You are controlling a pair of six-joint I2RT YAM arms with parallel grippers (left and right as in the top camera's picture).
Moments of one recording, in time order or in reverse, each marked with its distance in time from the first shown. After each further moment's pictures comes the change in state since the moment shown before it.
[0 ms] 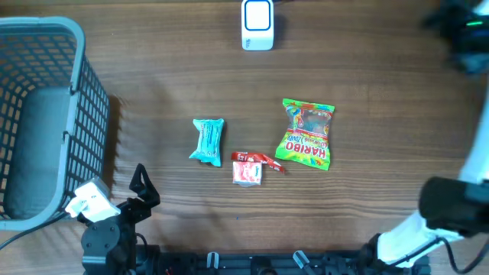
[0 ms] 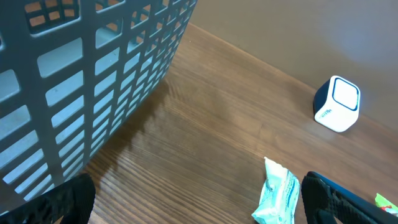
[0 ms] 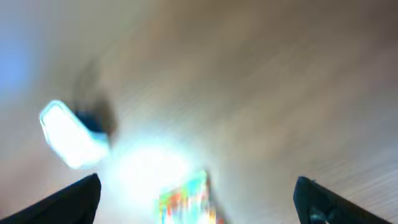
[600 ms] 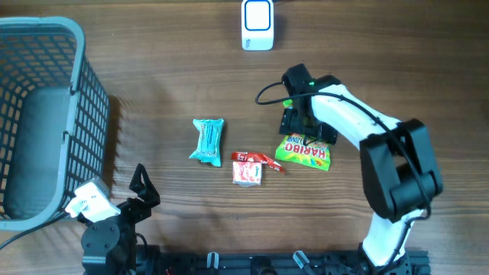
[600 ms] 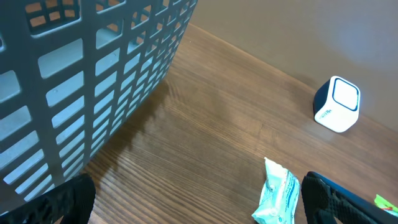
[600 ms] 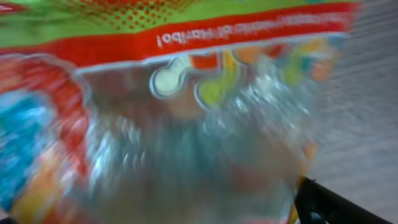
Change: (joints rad) left arm 0.000 0.000 0.000 0.000 0.000 0.000; right arm 0.682 0.149 -0.861 0.443 0.285 0.197
